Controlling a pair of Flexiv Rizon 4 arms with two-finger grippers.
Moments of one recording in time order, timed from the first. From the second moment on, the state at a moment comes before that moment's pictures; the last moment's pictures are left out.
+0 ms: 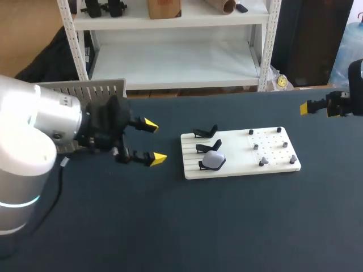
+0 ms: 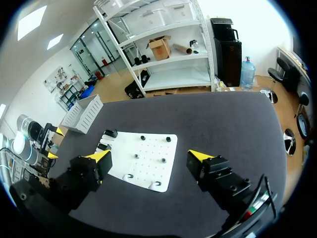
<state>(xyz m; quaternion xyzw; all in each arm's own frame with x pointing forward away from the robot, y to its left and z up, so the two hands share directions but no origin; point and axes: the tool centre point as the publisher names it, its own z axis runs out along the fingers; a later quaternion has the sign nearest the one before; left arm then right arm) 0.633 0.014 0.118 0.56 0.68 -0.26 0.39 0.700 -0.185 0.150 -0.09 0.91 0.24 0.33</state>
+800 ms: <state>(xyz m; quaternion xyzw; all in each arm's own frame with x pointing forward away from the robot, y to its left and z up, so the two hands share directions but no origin) 0.641 -0.056 0.067 0.56 0.69 -0.28 0.38 0.700 -0.185 0.150 -0.09 0.91 0.24 0.33</state>
